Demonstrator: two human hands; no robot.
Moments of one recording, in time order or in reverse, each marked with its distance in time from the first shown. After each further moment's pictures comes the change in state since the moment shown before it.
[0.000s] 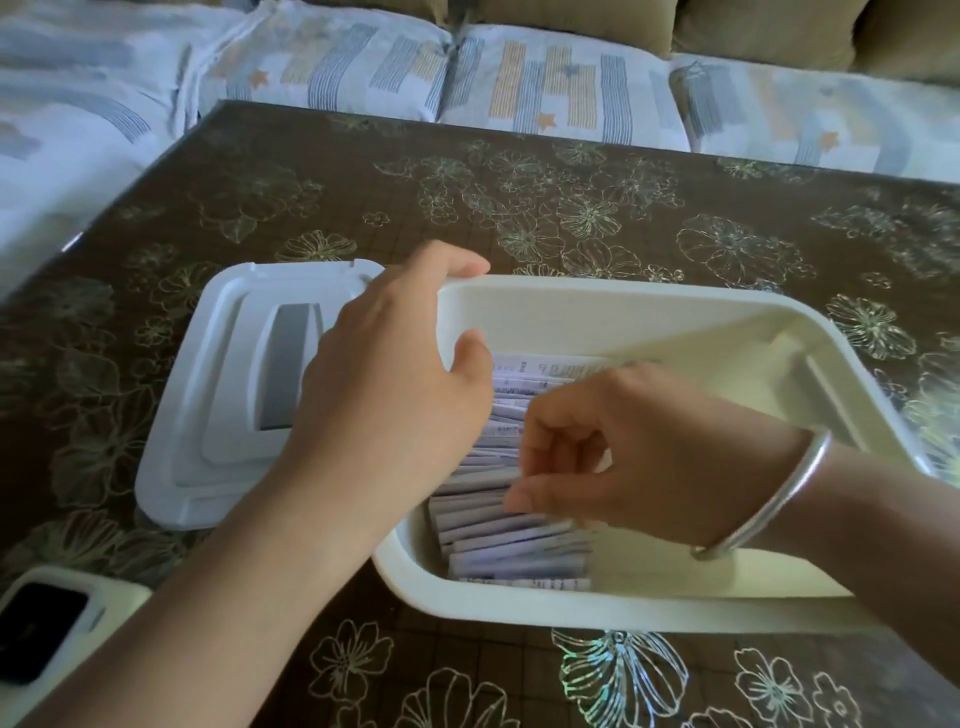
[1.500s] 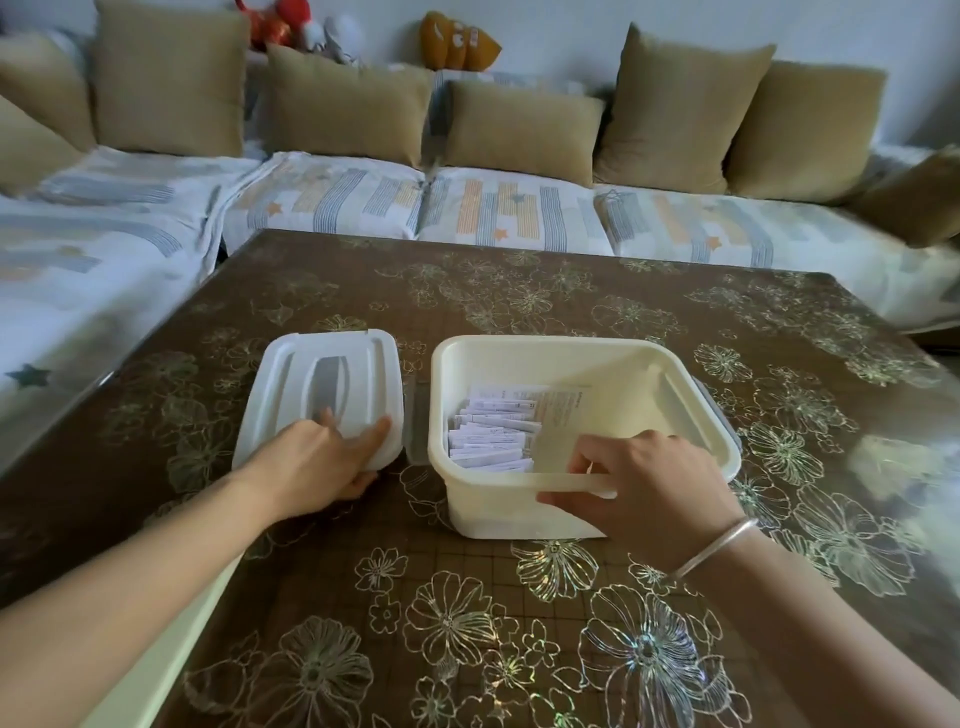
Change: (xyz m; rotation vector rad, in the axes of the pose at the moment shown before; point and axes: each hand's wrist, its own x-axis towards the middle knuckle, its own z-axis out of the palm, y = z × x) left_hand -0.018 -0.122 -0.028 1.130 -0.469 0.406; right_hand -0.104 -0.013 0.040 -0.458 0.484 0.278
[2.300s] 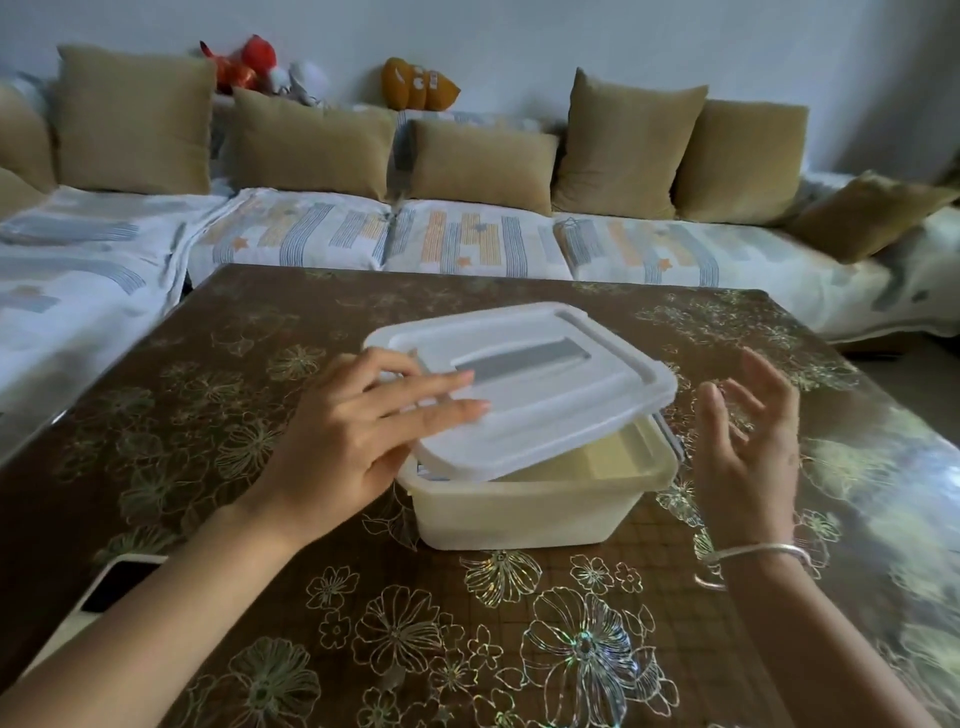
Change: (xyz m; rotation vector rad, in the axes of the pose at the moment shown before) left_hand -0.022 0.060 -0.111 -0.400 1.083 0.440; right_hand -0.025 0.083 0.000 0.899 0.876 0.404
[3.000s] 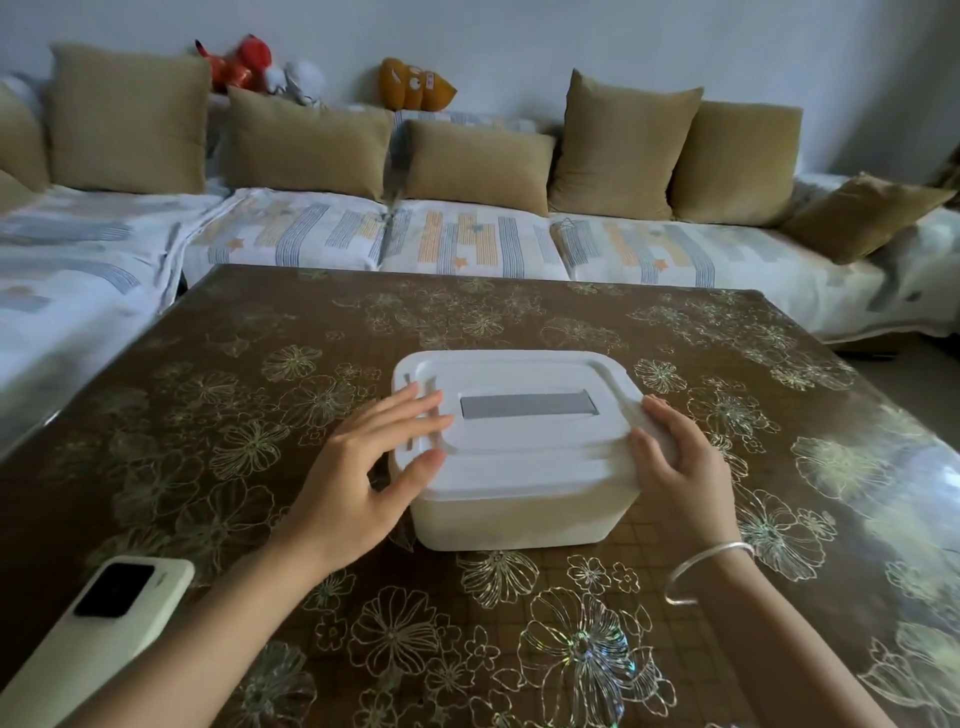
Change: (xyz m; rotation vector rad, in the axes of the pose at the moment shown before) left_hand -0.026 0.017 0.033 -0.513 -0.050 -0.587; right_hand -0.014 0.009 0.018 -0.205 -0.255 0.130
